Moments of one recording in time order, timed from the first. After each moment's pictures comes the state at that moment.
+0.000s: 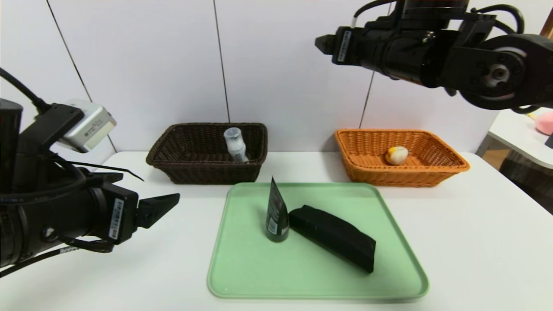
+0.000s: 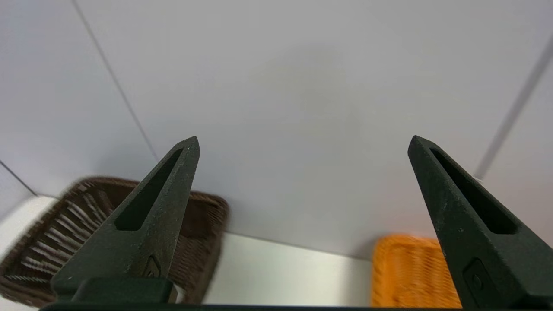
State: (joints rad) left arm -0.64 1.21 -0.89 0.14 0.35 -0.08; right arm 0.52 1.88 -1.76 -0.13 -0.31 0.06
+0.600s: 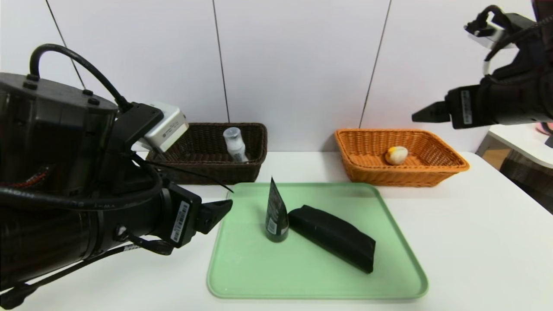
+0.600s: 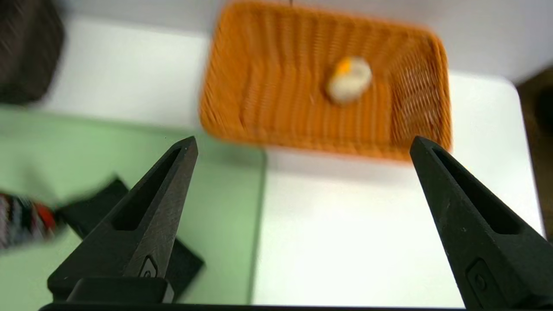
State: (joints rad) left arm -0.82 1.35 -0.99 0.13 0.36 -0.11; right arm 0.34 1.52 -1.54 0.59 -0.29 0.03
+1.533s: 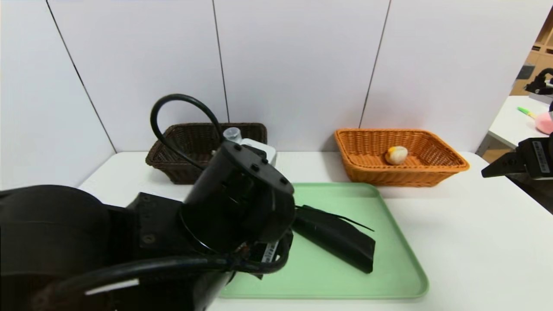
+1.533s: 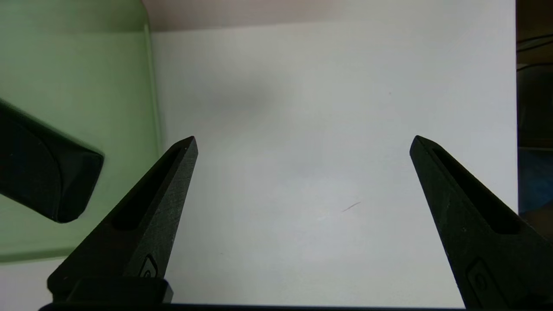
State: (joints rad) left arm -1.06 1.64 -1.09 0.13 0.64 -0.32; right arm 0.00 1.46 -1.43 0.83 -0.11 0.01
